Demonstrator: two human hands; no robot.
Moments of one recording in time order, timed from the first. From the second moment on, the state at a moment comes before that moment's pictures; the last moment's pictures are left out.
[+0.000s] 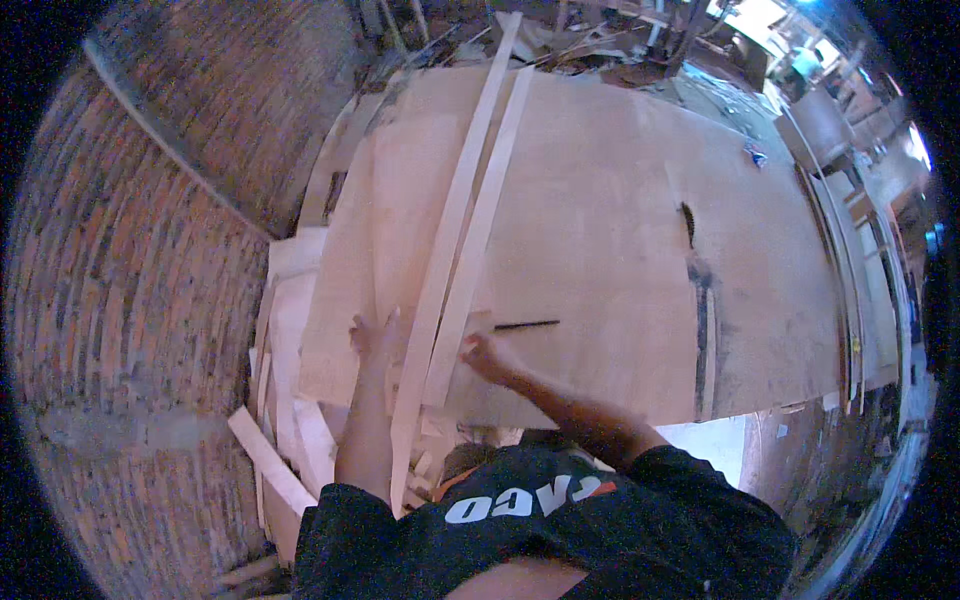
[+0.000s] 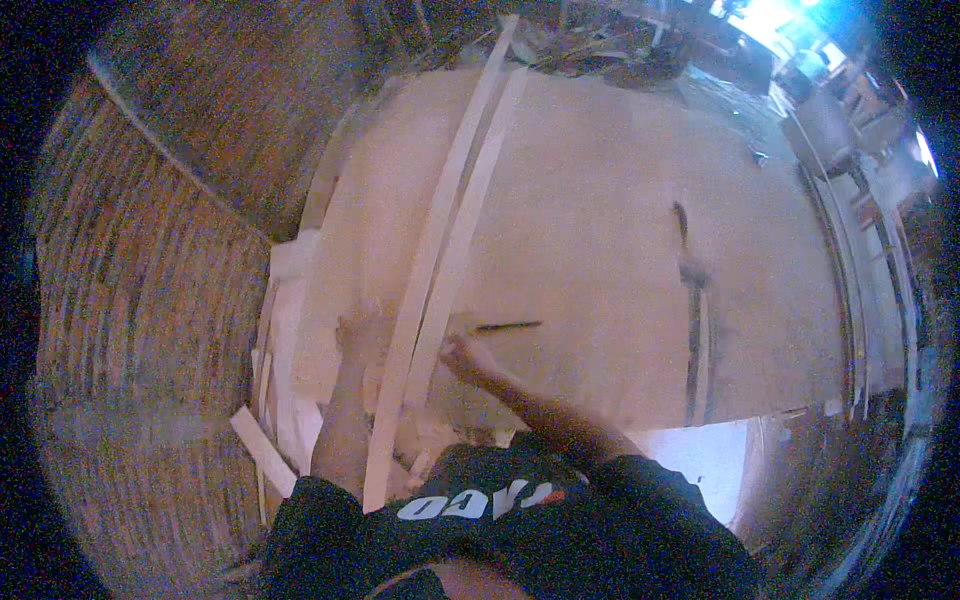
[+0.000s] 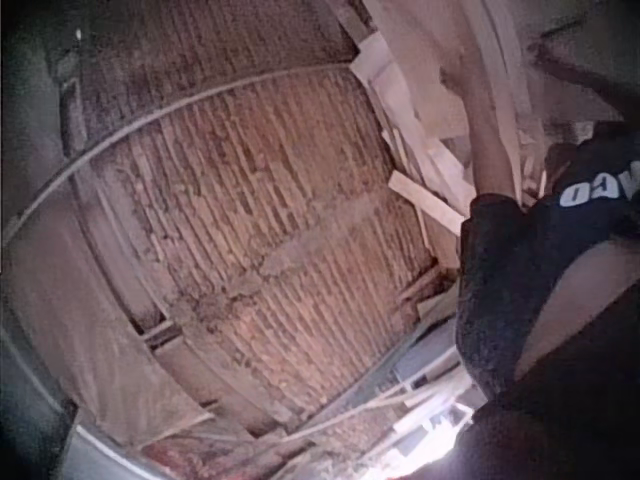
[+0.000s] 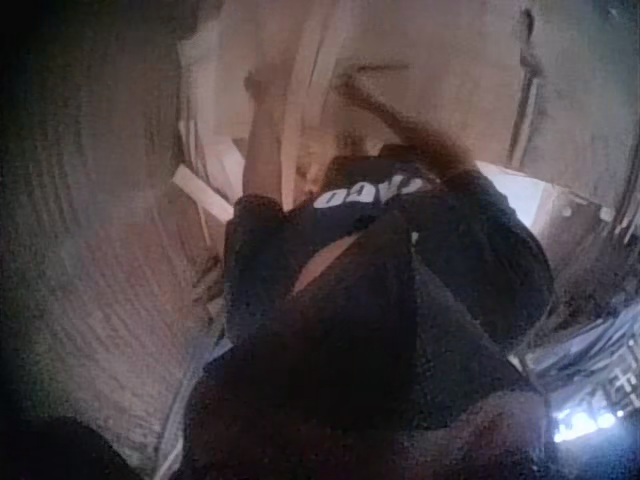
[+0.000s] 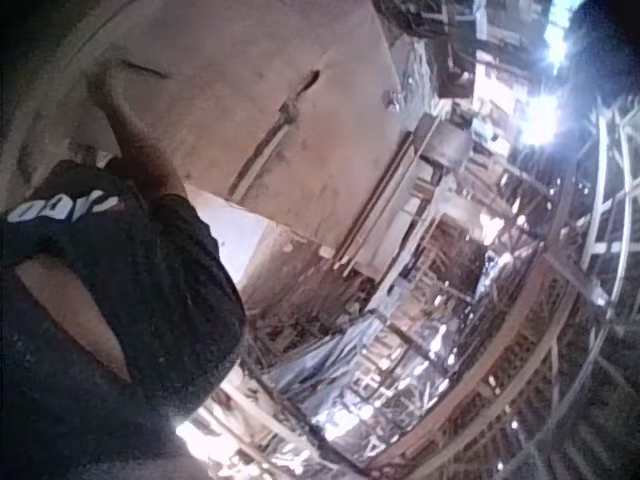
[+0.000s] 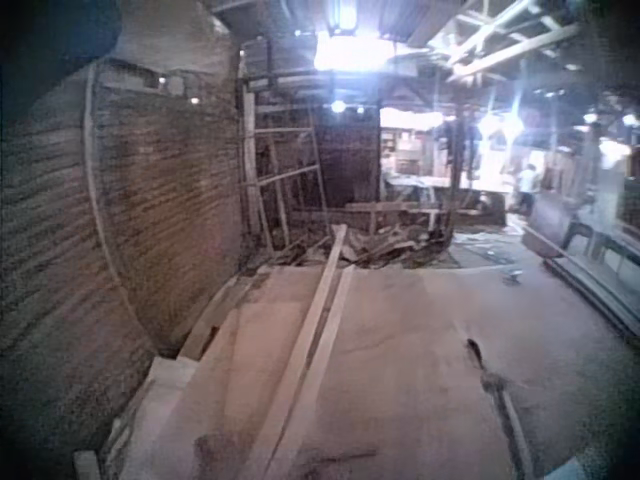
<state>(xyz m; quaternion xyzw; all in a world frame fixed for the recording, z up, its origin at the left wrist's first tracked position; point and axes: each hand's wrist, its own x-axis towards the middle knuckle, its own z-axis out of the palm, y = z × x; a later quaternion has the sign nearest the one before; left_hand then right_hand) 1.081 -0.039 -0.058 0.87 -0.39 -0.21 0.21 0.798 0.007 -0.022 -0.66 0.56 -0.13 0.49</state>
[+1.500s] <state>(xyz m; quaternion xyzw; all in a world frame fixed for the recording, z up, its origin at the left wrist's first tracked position) 1.047 0.060 0.004 0.69 -0.61 -0.36 0.17 0.866 -0.007 -0.050 -0.28 0.46 -0.28 0.79</state>
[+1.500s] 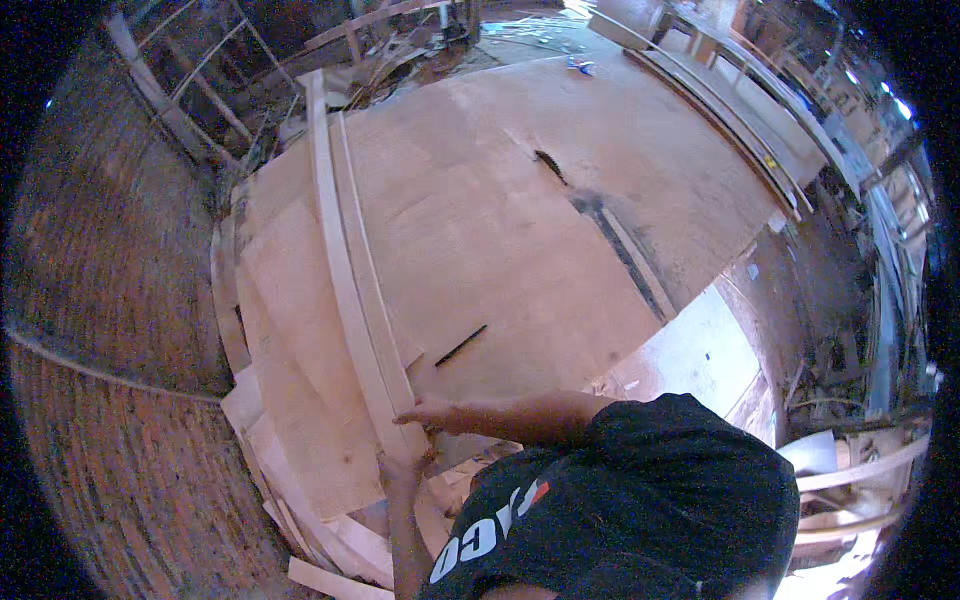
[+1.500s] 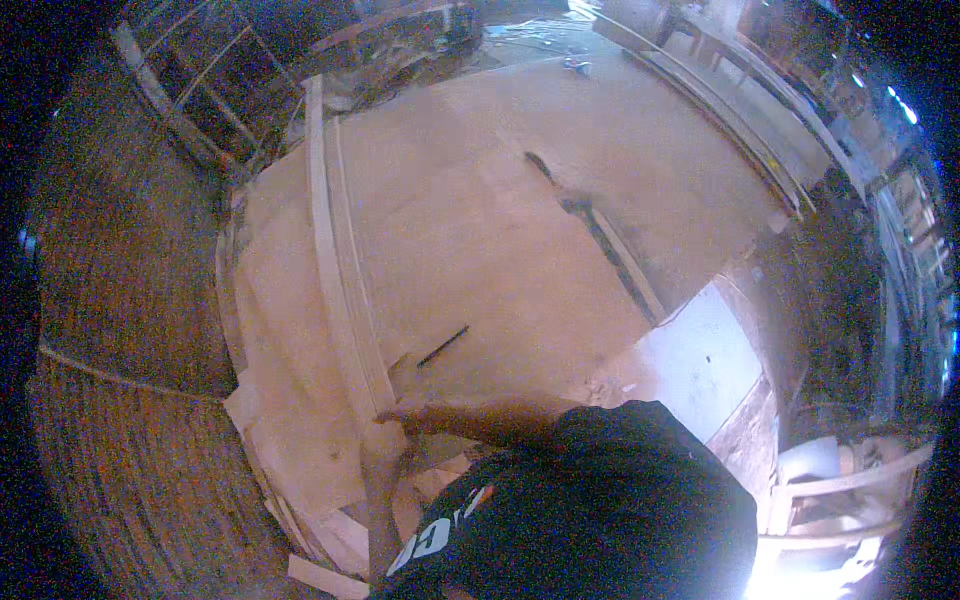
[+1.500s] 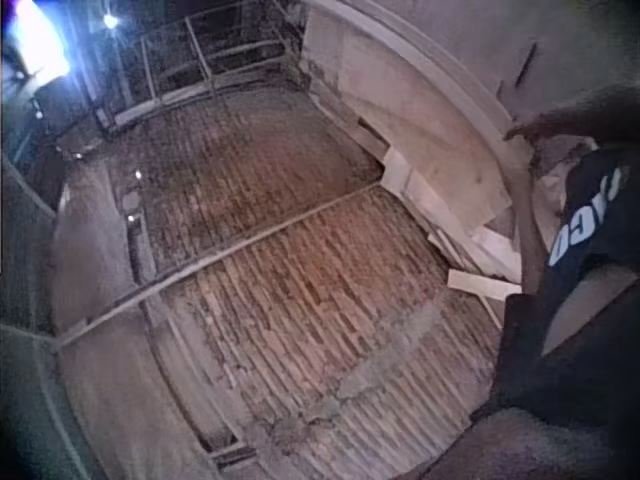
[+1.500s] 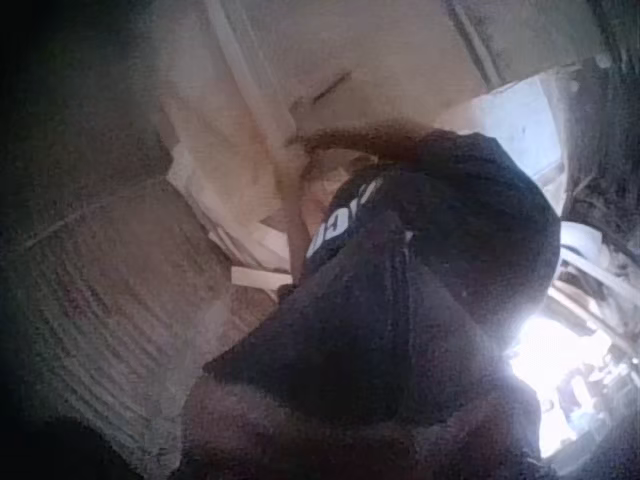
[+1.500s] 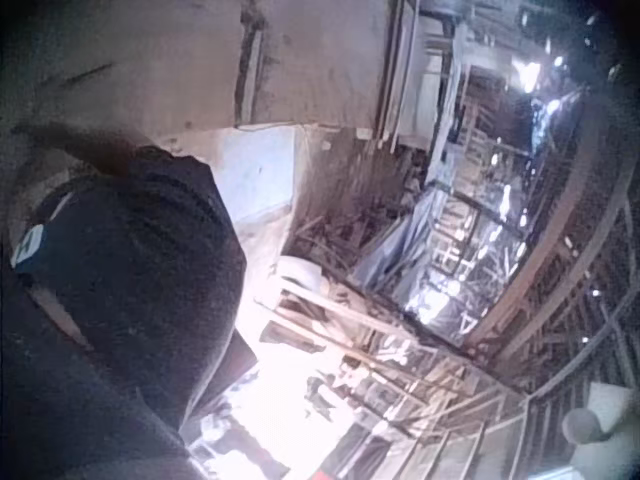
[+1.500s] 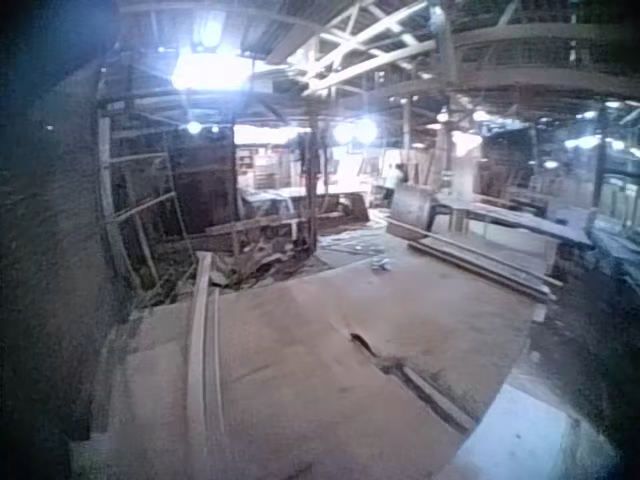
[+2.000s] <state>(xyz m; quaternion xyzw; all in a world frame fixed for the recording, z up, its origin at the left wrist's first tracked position) 1.072 0.159 0.008 0.64 -0.39 -0.57 0.33 0.848 0.028 -0.055 -0.14 0.39 -0.31 0.85</state>
